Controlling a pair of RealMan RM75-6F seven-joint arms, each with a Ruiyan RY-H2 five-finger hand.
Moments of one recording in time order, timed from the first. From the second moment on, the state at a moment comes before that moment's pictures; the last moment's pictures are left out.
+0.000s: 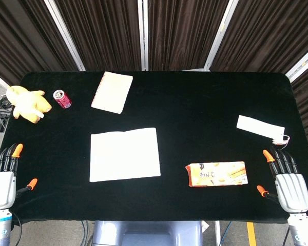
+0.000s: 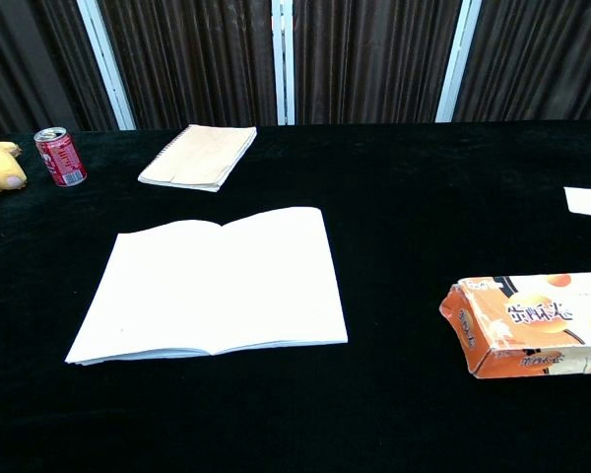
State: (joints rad) left arm -0.01 -1.39 -0.08 -1.53 1.52 1.63 0.18; right arm 0.05 -1.17 0.04 -1.60 -1.60 1.56 -0.09
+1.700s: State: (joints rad) left arm -0.13 -1.57 0.00 -1.57 1.58 1.39 0.51; right arm 0.06 -1.16 0.03 -1.62 -1.60 1.53 -0.06
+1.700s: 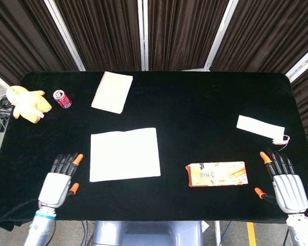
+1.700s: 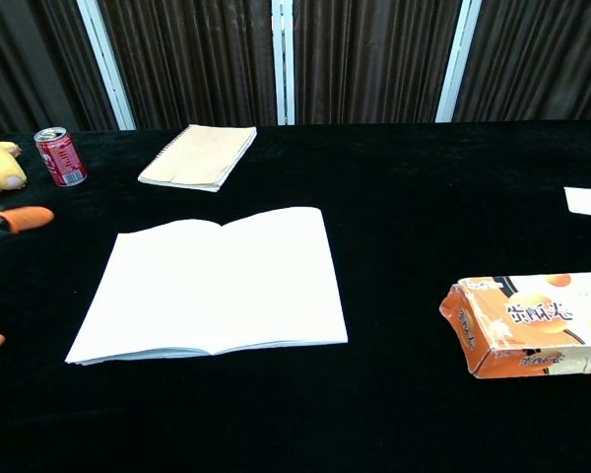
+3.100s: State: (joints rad) left arm -0.25 -1.81 -0.03 -1.40 1.43 1.26 0.66; right arm 0.06 -1.15 0.02 -1.62 -1.61 1.53 -0.06
